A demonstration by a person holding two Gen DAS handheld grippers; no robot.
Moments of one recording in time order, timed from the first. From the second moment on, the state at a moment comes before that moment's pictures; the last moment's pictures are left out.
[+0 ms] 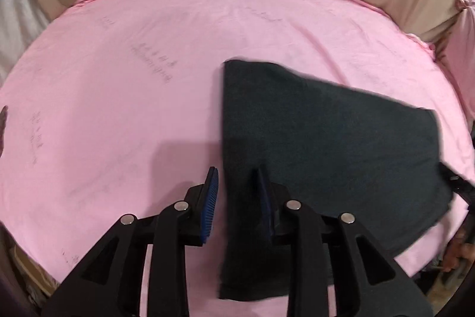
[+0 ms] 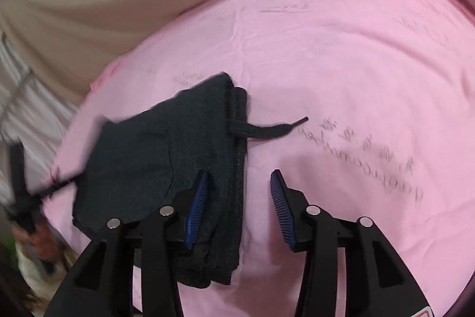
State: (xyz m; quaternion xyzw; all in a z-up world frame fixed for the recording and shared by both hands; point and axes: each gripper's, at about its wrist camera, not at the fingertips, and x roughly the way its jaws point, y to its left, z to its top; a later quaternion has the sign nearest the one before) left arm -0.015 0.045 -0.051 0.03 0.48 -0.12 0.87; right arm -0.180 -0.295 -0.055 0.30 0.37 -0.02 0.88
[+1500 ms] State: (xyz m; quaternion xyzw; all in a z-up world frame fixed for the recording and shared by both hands) left arm -0.038 0.011 -0.060 0.07 0.47 -0.11 0.87; right arm -0.155 -0.210 -0.017 0.15 0.41 0.04 0.90
